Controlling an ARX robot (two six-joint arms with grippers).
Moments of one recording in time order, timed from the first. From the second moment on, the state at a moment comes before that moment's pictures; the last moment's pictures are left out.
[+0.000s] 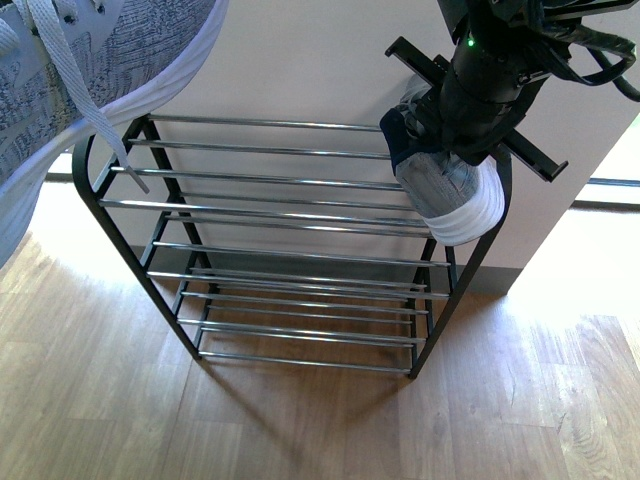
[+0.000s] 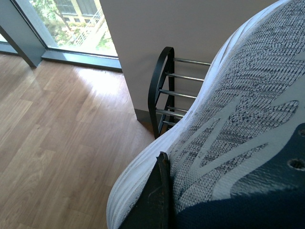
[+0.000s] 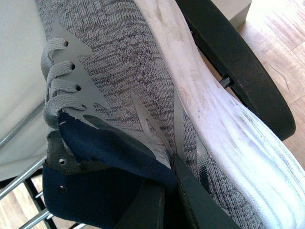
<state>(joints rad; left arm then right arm) -0.55 0.97 0.49 -0.05 -0.66 -0.32 0.40 2.20 1.43 -0.18 0.37 1.08</state>
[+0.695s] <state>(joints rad) -0.55 0.97 0.49 -0.05 -0.66 -0.32 0.42 2.13 1.34 -0.13 0.27 1.15</state>
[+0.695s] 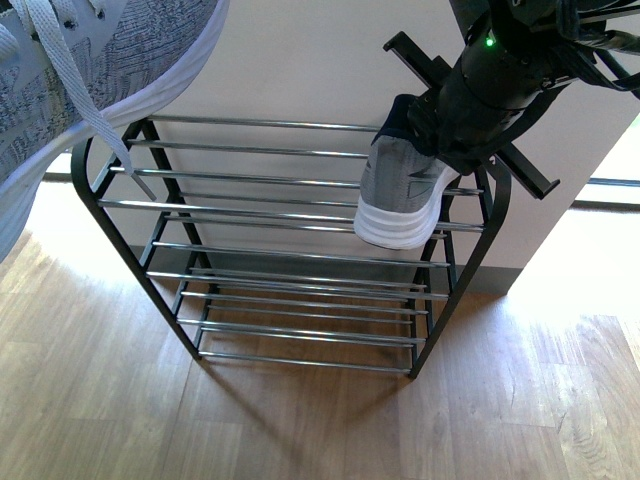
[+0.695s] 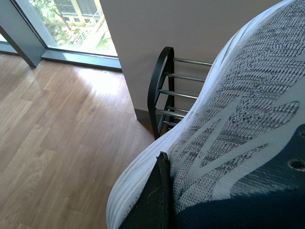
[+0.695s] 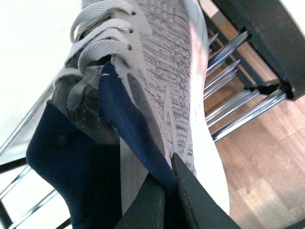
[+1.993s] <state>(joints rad) -0.55 0.97 0.49 -0.05 -0.66 -0.32 0.36 1.15 0.61 0.09 -0.06 0.60</state>
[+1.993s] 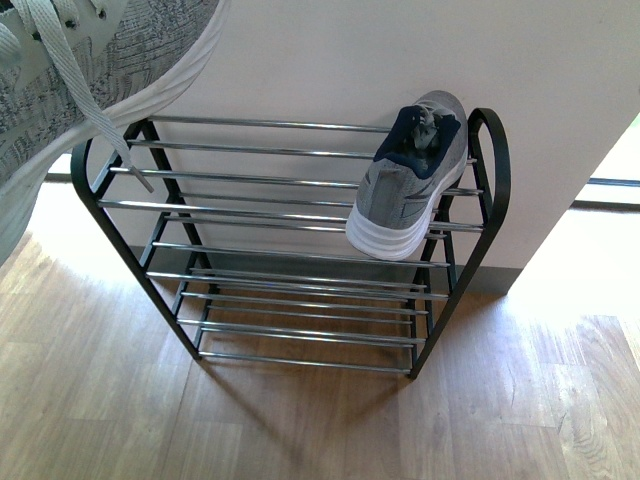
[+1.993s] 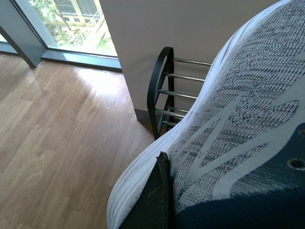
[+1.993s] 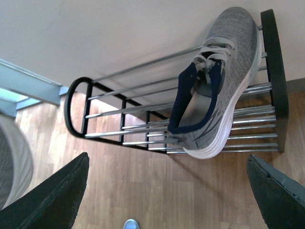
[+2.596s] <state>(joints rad) -0.55 0.97 0.49 -0.05 -0.66 -0.32 0.25 0.64 0.26 0.38 0.24 0.11</state>
